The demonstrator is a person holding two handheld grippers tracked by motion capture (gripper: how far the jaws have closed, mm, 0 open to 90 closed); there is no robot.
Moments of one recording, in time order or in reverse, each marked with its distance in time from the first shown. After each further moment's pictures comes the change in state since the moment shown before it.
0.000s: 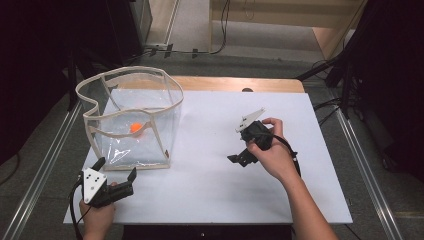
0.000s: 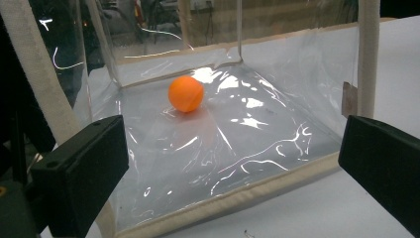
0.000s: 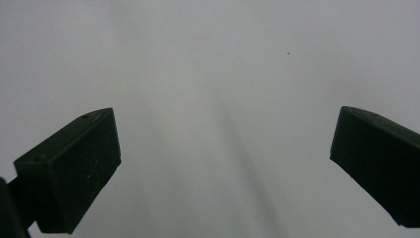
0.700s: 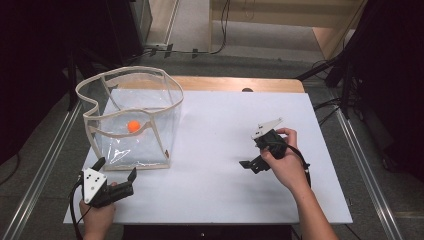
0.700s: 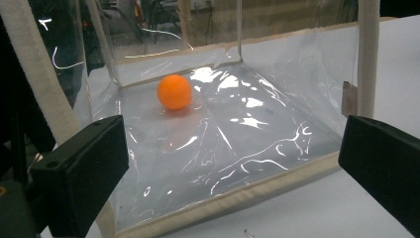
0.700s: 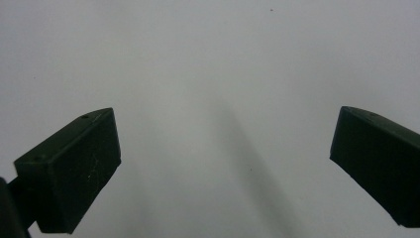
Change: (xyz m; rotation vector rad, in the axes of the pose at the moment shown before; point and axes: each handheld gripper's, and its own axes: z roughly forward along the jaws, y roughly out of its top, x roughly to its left) left arm 0.000 0.000 0.000 0.002 0.002 0.001; right arm -0.004 -0.045 -0.006 -0.038 -0.024 0.090
